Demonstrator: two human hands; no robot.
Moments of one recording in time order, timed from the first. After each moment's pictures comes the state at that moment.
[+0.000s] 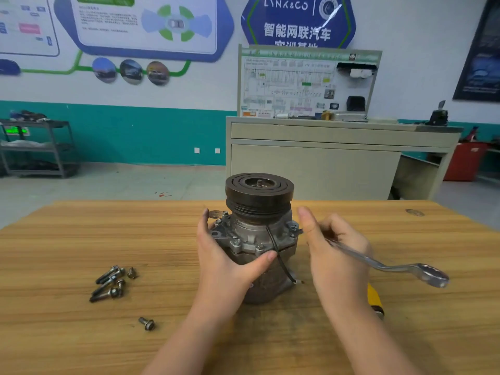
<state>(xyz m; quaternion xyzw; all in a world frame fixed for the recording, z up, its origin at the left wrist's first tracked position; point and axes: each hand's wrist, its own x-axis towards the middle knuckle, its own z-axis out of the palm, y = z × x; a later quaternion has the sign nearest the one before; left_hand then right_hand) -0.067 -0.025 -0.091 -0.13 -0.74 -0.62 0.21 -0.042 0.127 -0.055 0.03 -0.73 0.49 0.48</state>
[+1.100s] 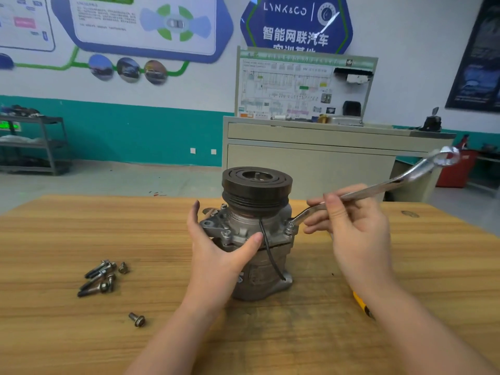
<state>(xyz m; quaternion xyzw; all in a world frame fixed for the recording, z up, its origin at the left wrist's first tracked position) -0.075 -0.027 -0.092 -0.13 -0.67 -0.70 0.19 -0.044 0.145 -0.034 0.17 -0.64 0.64 0.40</state>
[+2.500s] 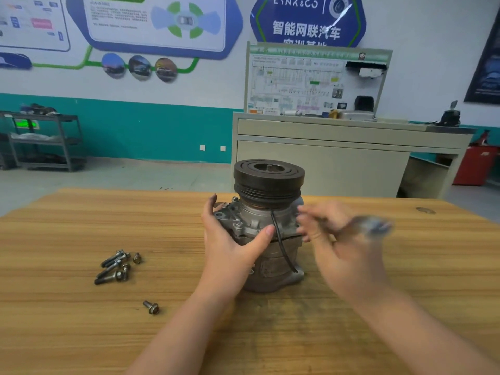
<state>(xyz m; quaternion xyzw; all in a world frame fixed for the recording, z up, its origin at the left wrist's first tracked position) -0.074 -0.027 -0.090 -0.12 -0.72 -0.66 0.18 -0.044 0.137 -0.059 0.31 -0.74 0.32 0.50</state>
